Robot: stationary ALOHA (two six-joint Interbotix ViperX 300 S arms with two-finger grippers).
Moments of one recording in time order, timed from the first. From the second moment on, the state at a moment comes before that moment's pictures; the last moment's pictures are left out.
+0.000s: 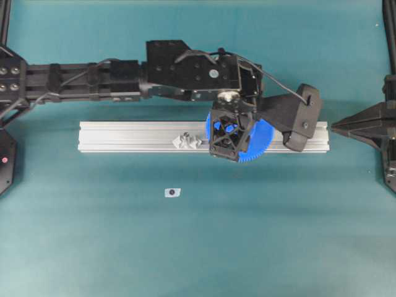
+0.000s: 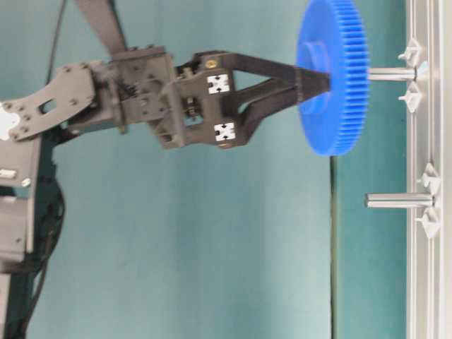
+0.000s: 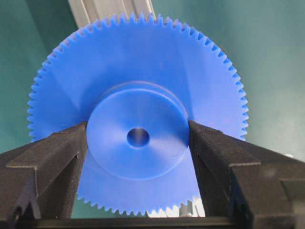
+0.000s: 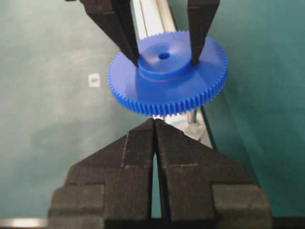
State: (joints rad) left arm 0.07 0.52 -0.48 0.03 1.25 0.39; right arm -0.09 -1.16 1.34 0.04 0.10 0.10
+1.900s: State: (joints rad) left arm 0.14 0.60 -0.55 0.02 1.27 0.39; right arm -0.09 -1.17 1.34 0.04 0.10 0.10
